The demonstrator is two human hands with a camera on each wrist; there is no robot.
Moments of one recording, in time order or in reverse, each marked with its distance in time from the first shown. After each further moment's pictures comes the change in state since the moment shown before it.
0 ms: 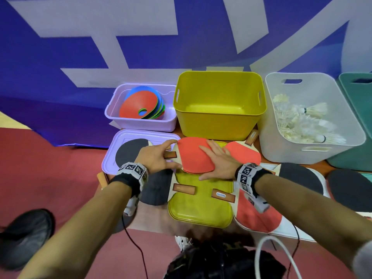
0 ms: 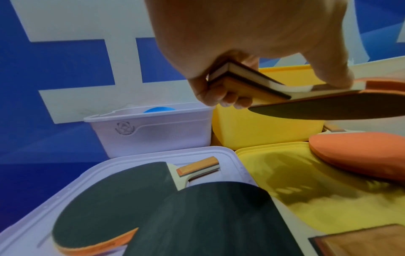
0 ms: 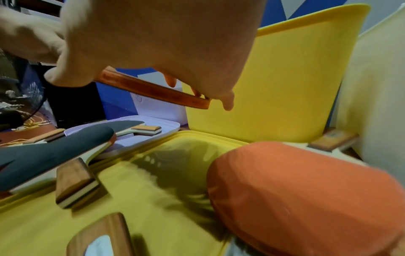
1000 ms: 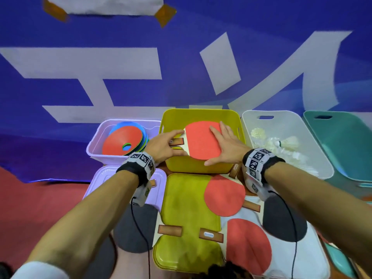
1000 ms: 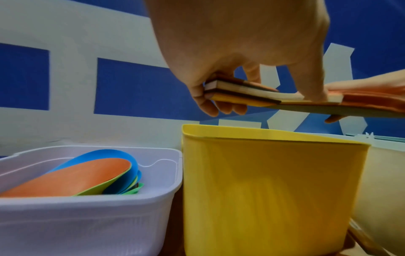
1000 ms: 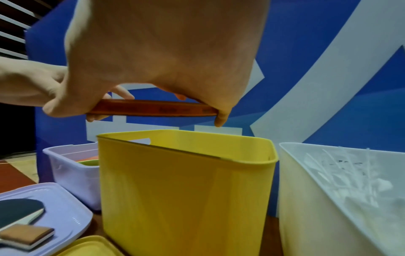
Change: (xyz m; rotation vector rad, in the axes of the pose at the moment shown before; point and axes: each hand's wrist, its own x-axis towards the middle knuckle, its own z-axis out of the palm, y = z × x) left_hand 0.111 0.069 -0.075 -0.400 0.073 0.210; right_hand 0.002 0.026 -0.168 -0.110 0.185 0.207
